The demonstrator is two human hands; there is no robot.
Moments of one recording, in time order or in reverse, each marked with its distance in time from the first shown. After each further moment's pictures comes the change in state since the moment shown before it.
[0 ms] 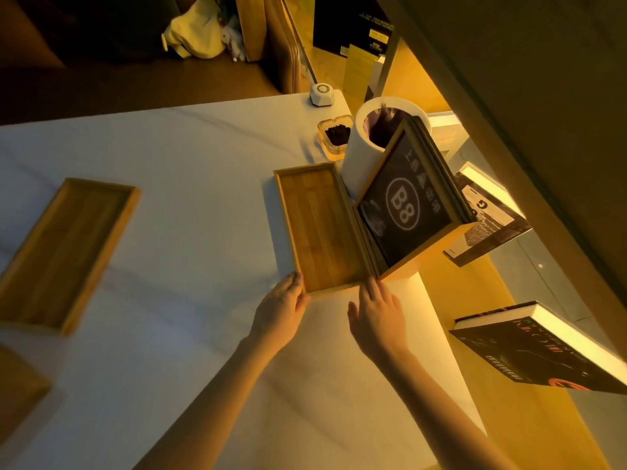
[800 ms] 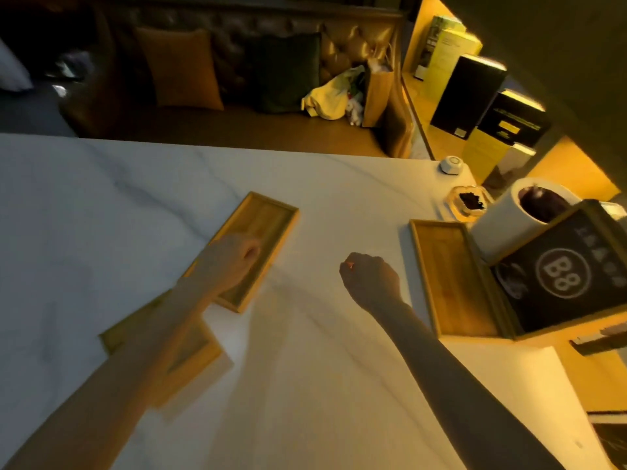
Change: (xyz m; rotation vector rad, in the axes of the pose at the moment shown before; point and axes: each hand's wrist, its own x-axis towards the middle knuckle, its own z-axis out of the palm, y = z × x) left_hand -0.103 -0.211 -0.244 0.155 0.374 -0.117; right_hand 0.026 -0.272 -0.064 0.208 0.052 -0.299
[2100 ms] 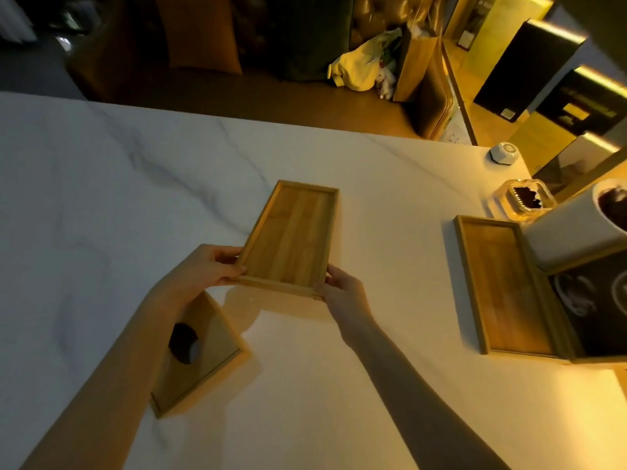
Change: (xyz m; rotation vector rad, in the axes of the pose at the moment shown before) left_hand -0.009 -0.093 -0.001 -0.884 -0.302 -0.482; right_hand 0.000 -0.083 0.069 1.117 -0.266 0.325
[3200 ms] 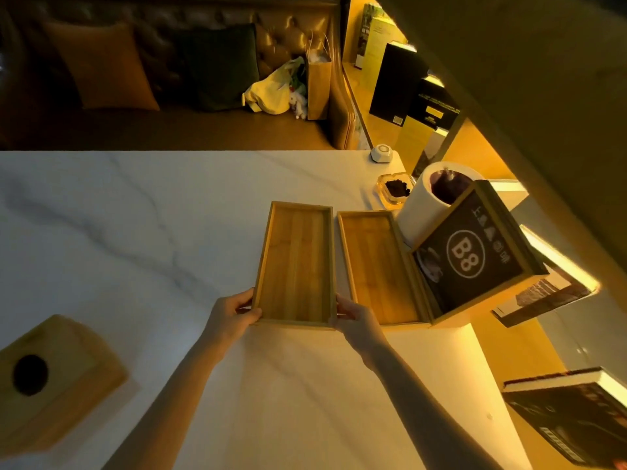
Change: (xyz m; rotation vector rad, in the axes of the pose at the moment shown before) left_hand -0.015 0.029 0.241 0.069 0.053 0.133; right_hand -0.055 0.048 -0.225 -0.217 0.102 0.056
